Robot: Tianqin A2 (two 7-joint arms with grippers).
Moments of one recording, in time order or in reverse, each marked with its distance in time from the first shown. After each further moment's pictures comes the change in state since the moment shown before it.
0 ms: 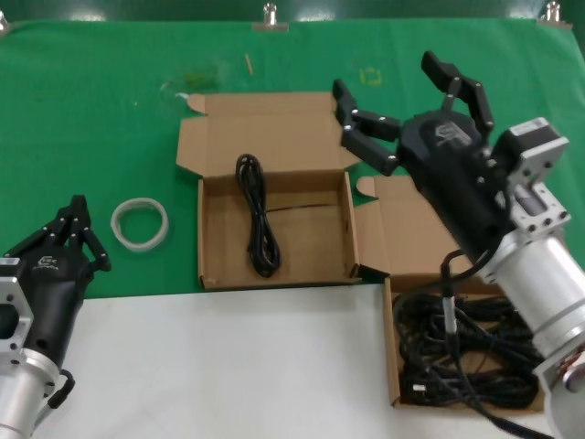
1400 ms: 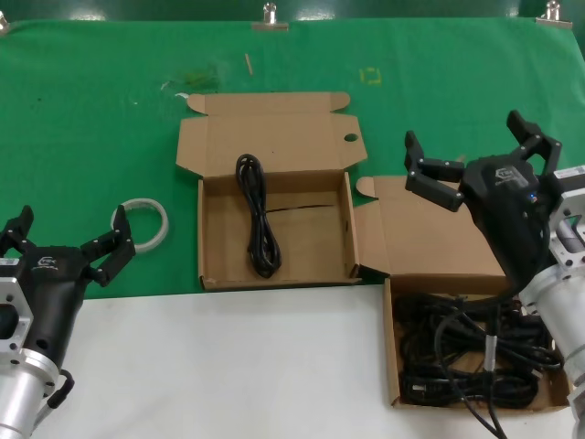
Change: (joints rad) left arm 0.000 0.000 0.000 0.000 0.000 0.000 0.000; right arm -0.150 -0.115 0.239 -0.109 -0.182 -0.066 0.033
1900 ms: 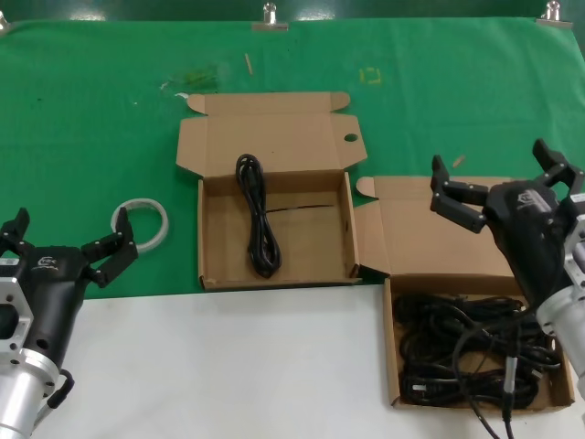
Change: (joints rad) left arm 0.000 0.000 0.000 0.000 0.000 0.000 0.000; right arm -0.057 -0.044 0.091 -0.041 -0.069 -0.025 0.013
